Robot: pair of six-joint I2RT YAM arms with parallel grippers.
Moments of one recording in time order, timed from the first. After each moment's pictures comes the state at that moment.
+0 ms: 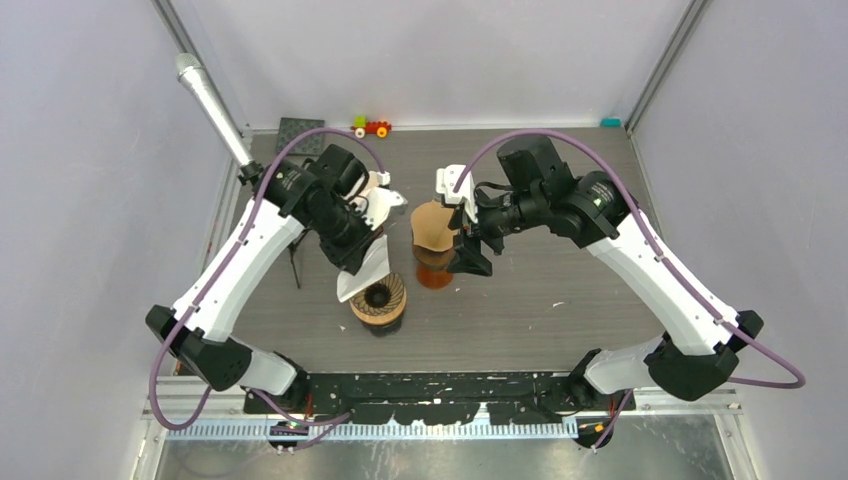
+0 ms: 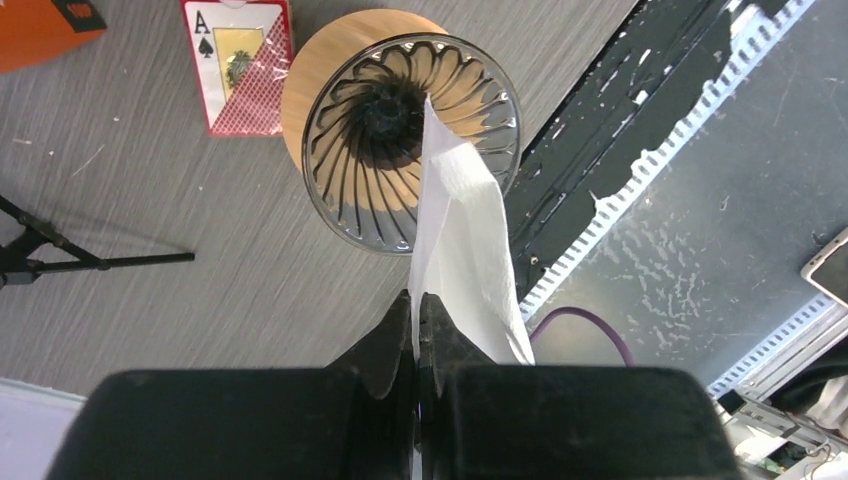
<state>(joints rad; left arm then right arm) -0.58 1.42 1.69 -1.54 0.30 0.32 0.76 1.35 1.72 -1.07 -0.59 -0.50</state>
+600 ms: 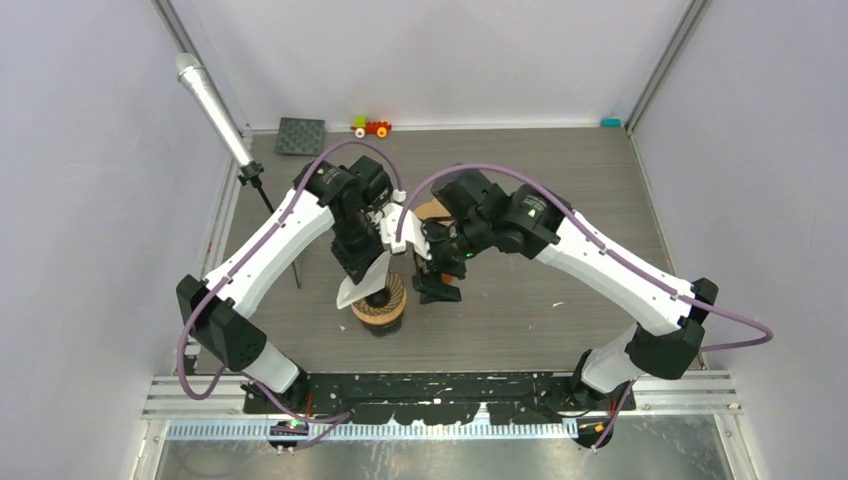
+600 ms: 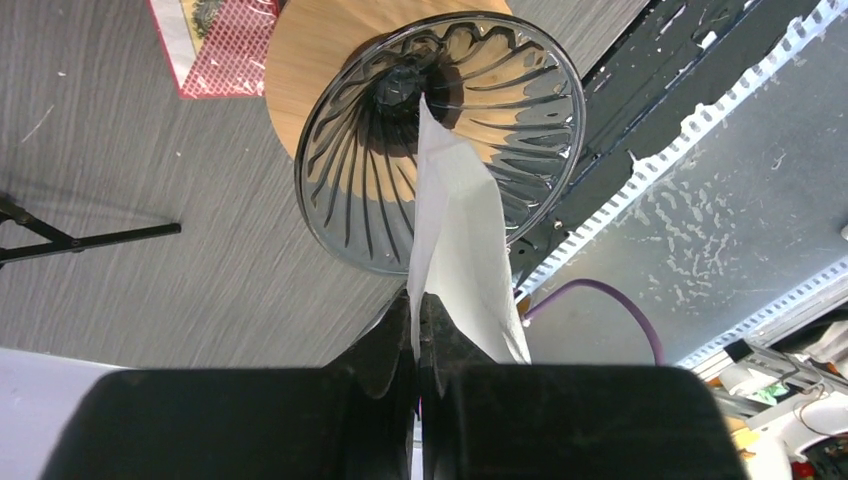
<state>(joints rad) -0.63 1.54 1.62 -1.55 0.20 0.32 0.98 1.50 1.74 -1.08 -0.50 -0.56</state>
